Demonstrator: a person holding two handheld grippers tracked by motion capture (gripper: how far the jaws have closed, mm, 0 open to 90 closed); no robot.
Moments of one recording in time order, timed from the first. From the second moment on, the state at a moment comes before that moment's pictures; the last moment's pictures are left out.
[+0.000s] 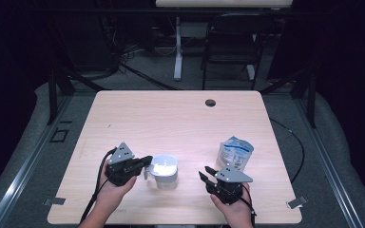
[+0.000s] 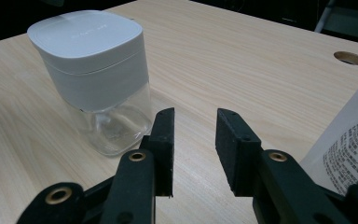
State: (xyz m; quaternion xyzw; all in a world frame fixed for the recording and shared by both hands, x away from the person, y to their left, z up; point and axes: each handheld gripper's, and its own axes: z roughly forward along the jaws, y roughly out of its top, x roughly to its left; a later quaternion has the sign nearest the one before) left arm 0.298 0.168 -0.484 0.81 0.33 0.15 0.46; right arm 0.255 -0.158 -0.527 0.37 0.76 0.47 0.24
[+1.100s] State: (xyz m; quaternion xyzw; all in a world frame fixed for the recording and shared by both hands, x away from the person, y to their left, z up) left arm 0.302 0.167 -0.483 0.83 0.33 0.14 0.43; right arm 0.261 -0.153 -0.523 0.36 0.77 0.47 0.23
